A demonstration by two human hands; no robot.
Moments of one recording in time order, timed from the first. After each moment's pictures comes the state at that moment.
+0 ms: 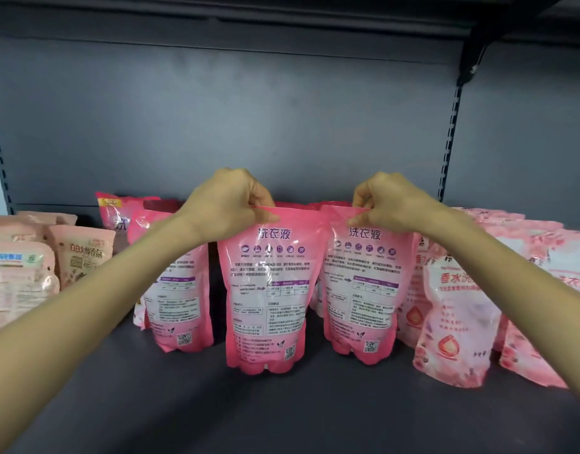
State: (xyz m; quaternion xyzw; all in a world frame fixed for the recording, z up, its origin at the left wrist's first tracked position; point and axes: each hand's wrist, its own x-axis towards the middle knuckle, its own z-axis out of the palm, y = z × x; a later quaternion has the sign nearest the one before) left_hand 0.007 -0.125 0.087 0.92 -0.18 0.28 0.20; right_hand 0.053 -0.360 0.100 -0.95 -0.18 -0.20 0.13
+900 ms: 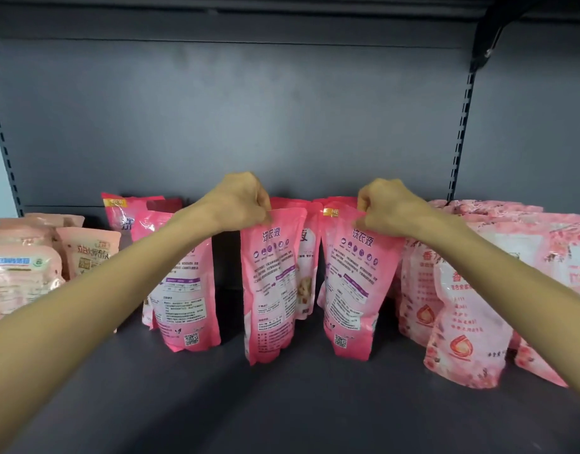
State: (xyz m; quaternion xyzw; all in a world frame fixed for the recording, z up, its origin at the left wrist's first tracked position) left_hand 0.033 -0.133 0.093 0.95 -0.10 0.21 0.19; right_hand 0.074 -0.350 0.085 -0.96 -0.15 -0.21 0.12
